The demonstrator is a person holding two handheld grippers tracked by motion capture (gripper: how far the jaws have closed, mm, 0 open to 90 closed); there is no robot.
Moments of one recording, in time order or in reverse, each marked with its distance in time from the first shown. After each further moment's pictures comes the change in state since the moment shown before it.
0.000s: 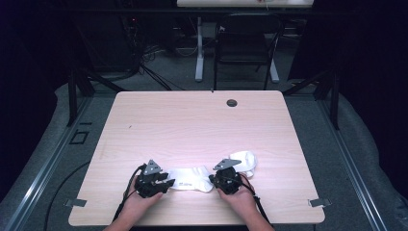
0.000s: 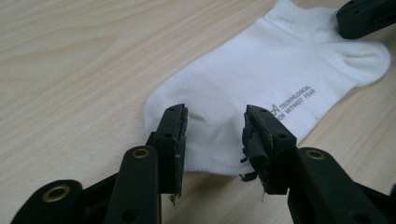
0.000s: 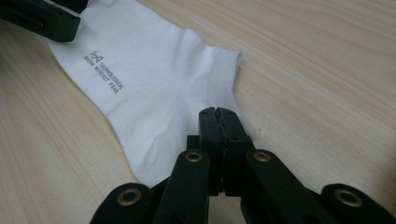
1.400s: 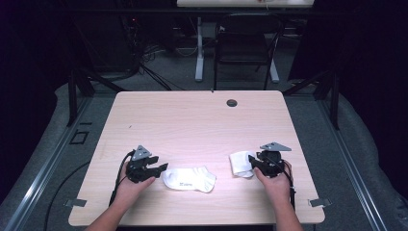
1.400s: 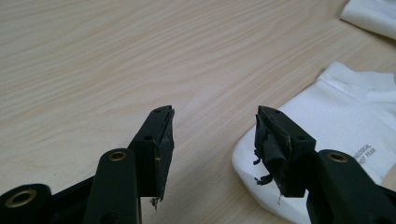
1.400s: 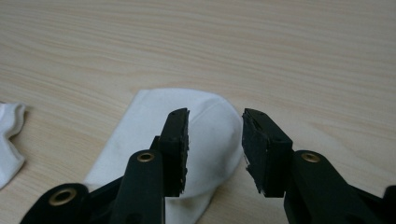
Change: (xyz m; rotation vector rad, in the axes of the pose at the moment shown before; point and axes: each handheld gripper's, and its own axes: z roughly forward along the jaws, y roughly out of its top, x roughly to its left) left arm 0.047 0.021 -0.009 -0.101 0.061 -0.040; right arm -0.103 -0.018 -0.071 -0.140 -0.313 0.265
